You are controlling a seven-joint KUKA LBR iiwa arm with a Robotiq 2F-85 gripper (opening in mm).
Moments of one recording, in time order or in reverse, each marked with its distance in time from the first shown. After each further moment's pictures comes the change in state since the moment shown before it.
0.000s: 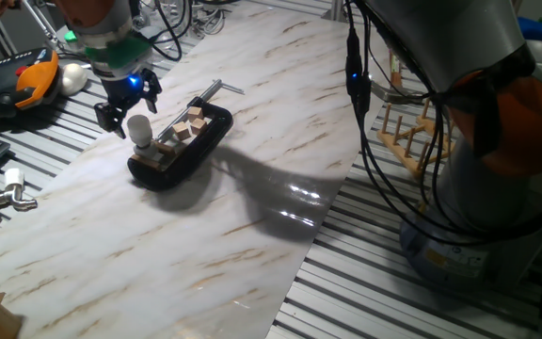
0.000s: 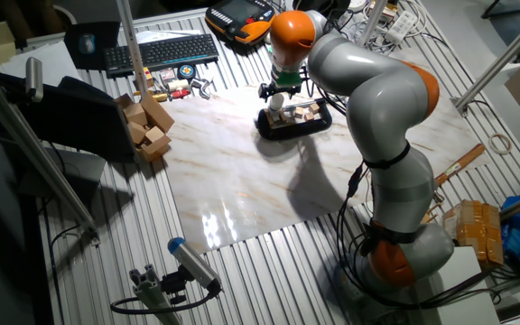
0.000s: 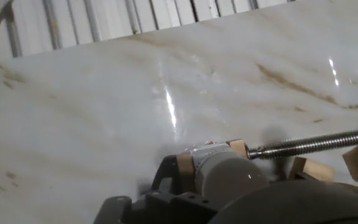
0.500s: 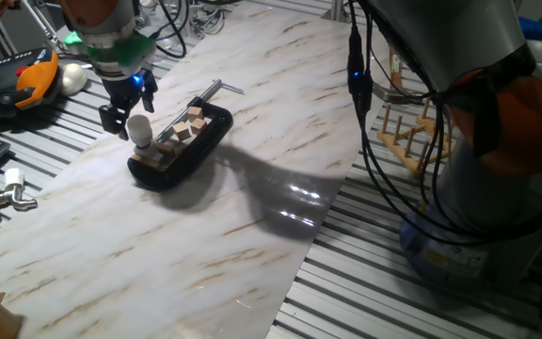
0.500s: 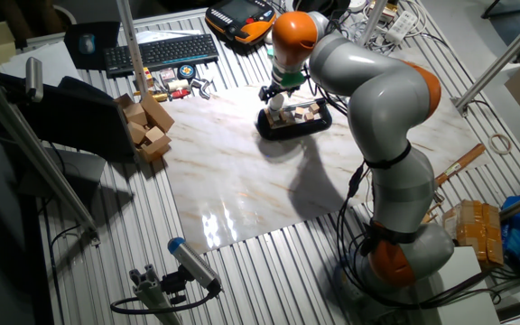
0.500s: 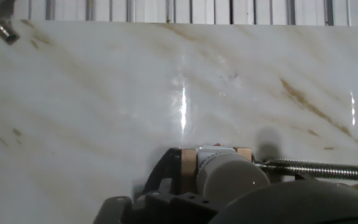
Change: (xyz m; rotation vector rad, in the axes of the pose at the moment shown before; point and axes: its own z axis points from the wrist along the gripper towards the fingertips) arm -0.001 0.001 0.000 -0.007 -0.007 -0.171
